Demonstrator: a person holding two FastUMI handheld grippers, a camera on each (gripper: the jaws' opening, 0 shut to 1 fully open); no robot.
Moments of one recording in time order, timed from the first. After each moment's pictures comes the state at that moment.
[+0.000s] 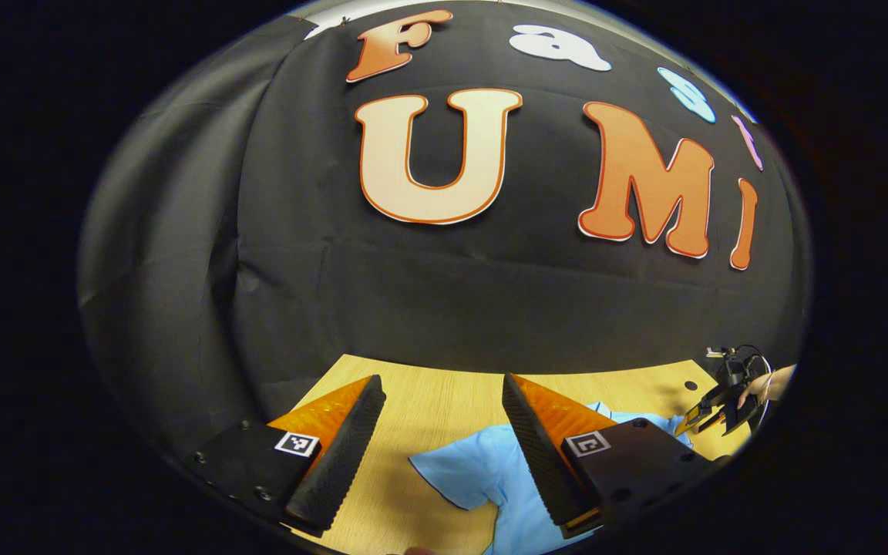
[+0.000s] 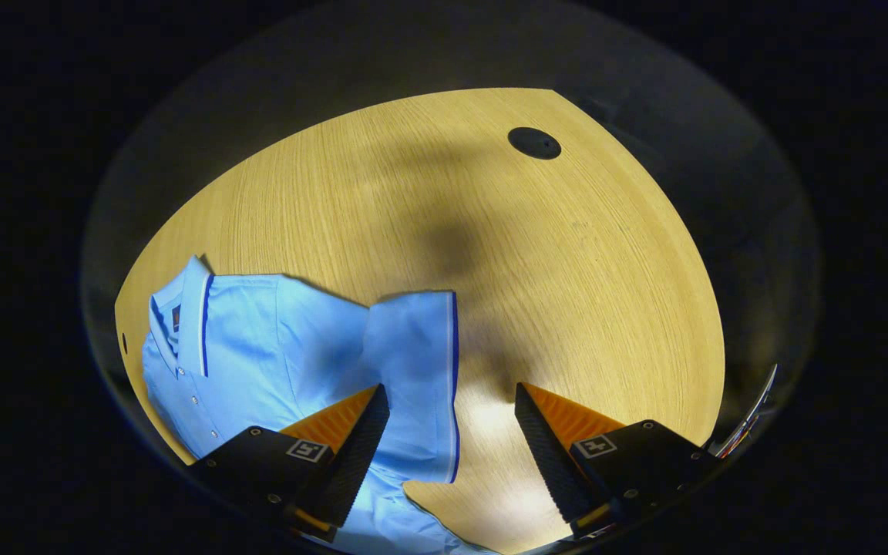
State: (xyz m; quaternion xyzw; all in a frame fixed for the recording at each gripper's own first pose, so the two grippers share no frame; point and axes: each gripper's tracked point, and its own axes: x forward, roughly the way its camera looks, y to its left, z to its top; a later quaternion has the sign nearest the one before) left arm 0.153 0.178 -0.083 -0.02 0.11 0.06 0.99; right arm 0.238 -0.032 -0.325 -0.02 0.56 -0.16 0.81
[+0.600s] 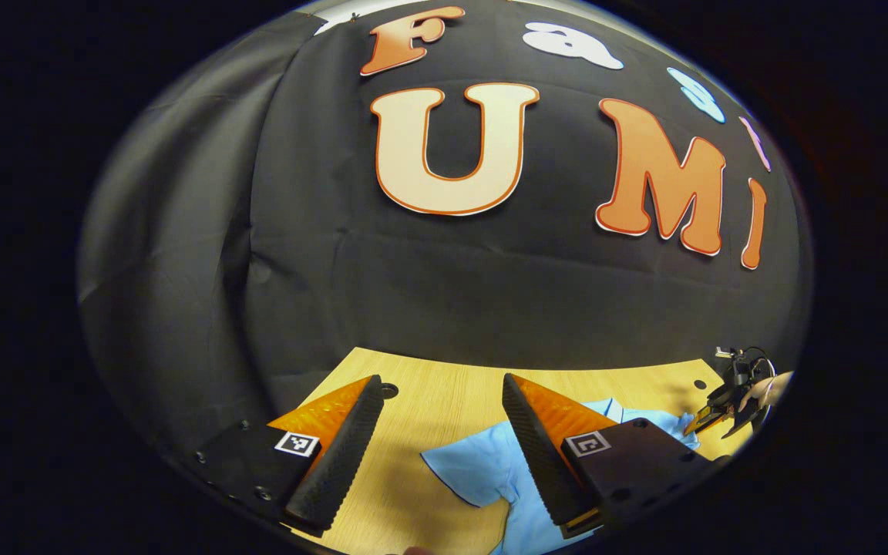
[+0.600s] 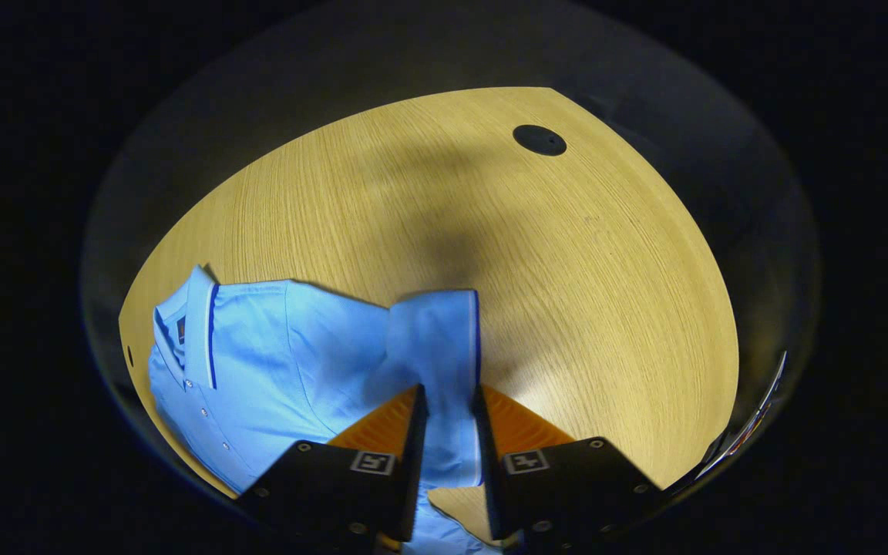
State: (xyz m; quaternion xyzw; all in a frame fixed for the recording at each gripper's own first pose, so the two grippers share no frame) left arm 0.149 0.196 -0.095 -0.02 0.12 0.08 0.99; right arm 0.243 -0.018 -0.330 0.00 0.54 -0.17 0.82
